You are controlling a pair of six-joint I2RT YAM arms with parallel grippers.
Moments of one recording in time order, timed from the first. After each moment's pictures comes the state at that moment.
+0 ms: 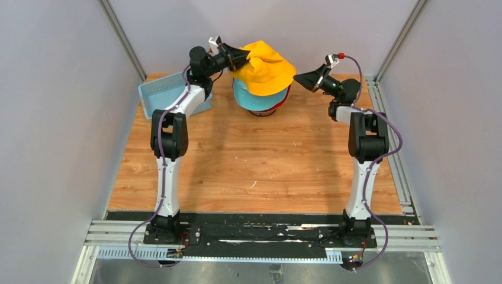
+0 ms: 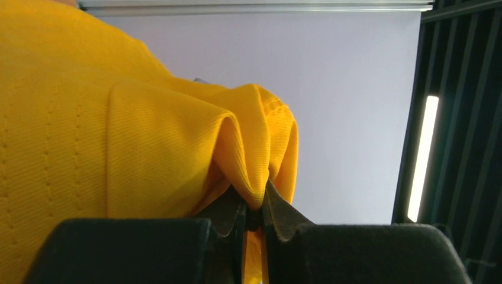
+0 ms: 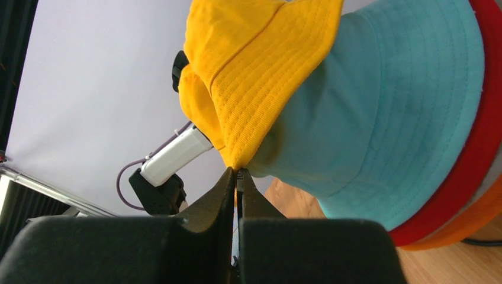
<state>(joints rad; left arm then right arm) -0.20 2.32 1.98 0.62 0.81 -1.78 0.01 2.24 1.51 1.32 -1.03 1.59</state>
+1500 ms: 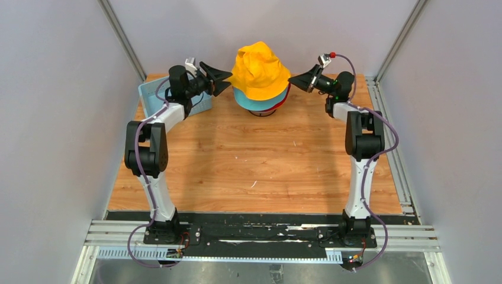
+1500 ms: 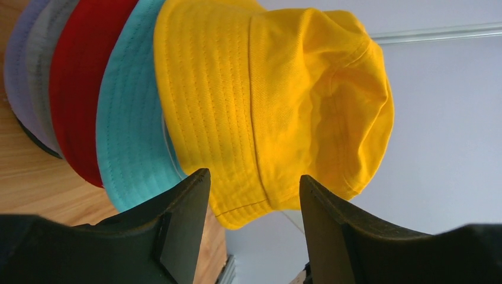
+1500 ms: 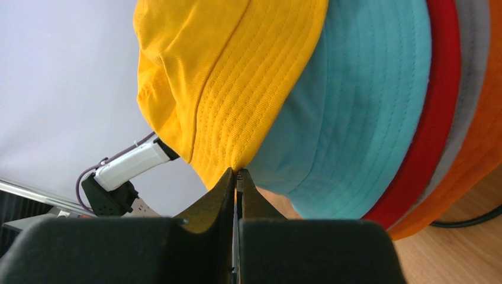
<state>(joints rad) -0.08 1.95 1.38 0.51 0.75 -1.34 0.03 2.28 1.56 1.09 -1.09 1.42</state>
